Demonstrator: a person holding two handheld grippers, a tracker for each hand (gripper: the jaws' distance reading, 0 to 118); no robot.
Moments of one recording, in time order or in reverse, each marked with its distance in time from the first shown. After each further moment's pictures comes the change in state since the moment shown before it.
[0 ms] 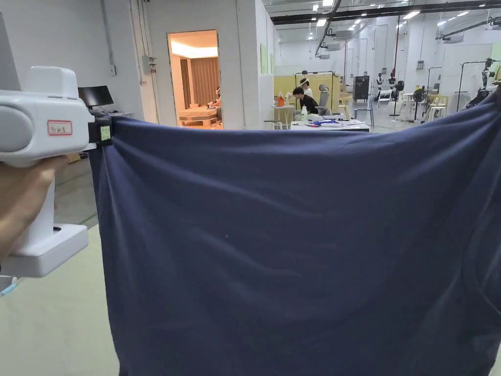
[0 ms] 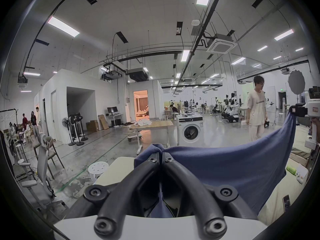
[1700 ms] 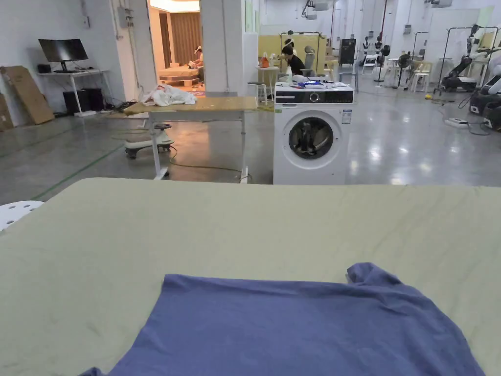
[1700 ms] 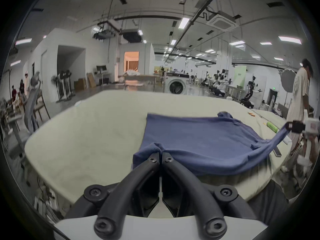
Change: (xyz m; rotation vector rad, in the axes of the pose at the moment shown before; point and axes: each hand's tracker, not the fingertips) left arm 0.031 -0.392 0.195 -0.347 -0.134 0.143; right arm 0.029 -0.370 0.267 -0.328 0.098 -0.226
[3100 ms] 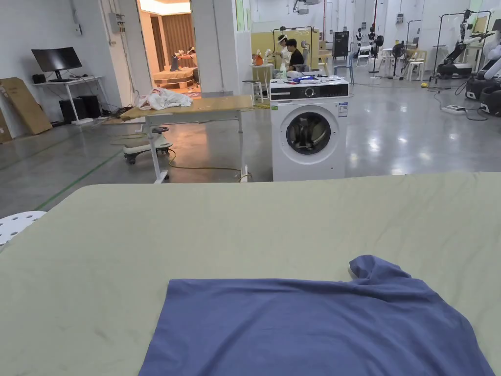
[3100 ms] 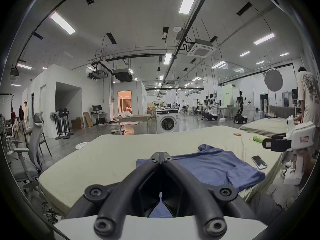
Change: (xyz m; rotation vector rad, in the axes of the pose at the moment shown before) left arm 0.098 0.067 0.146 0.376 -0.040 -0.164; right arm -0.107 -0.004 0.061 0.135 0.109 0.158
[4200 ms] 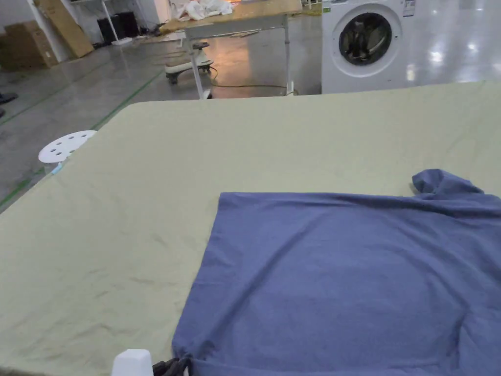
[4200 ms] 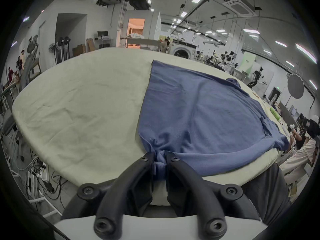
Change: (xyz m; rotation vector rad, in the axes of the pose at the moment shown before) left arm -0.089 -0.245 -0.114 -0.664 0.002 0.276; right arm 0.045 -0.029 0.011 -0.142 -0.135 -0.175
